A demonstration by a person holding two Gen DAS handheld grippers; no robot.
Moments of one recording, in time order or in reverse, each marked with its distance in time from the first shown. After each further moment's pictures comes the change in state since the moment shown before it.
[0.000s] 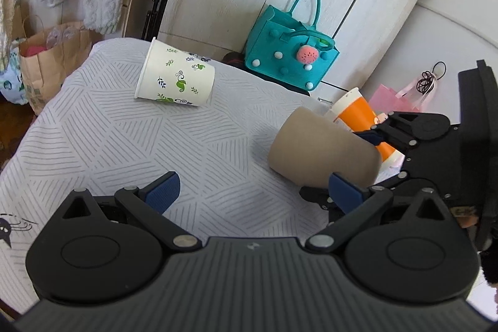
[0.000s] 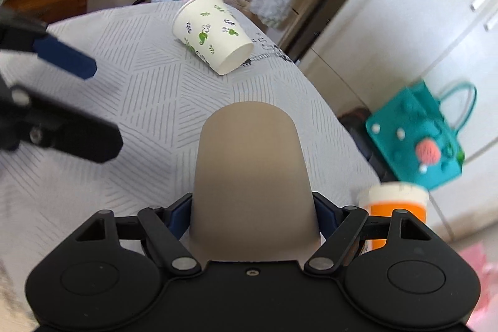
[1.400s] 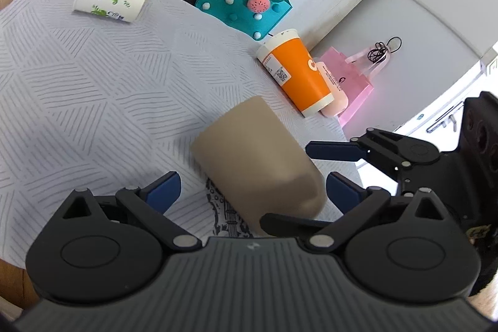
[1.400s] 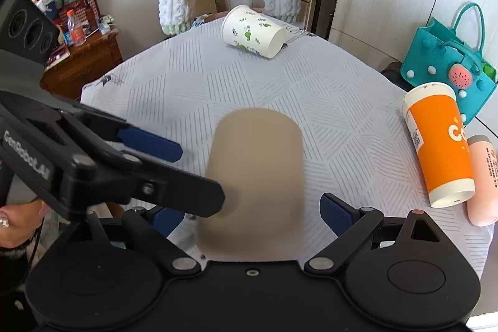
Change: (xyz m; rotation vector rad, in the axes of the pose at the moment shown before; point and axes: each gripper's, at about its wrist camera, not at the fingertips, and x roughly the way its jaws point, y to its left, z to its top) left arm -0.001 -0.034 -0.042 -0.103 0.185 -0.220; right arm -0.066 0.016 -0.067 0.248 -0.042 0.243
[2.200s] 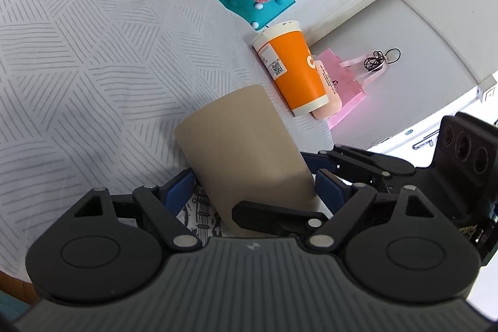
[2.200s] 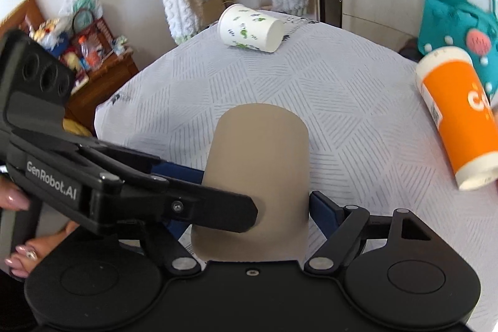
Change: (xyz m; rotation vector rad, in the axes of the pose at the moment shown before) left arm 0.028 0.006 0.003 -0.134 0.037 -0.078; right arm 0.014 -0.036 -0.007 0.171 -0.016 0.176
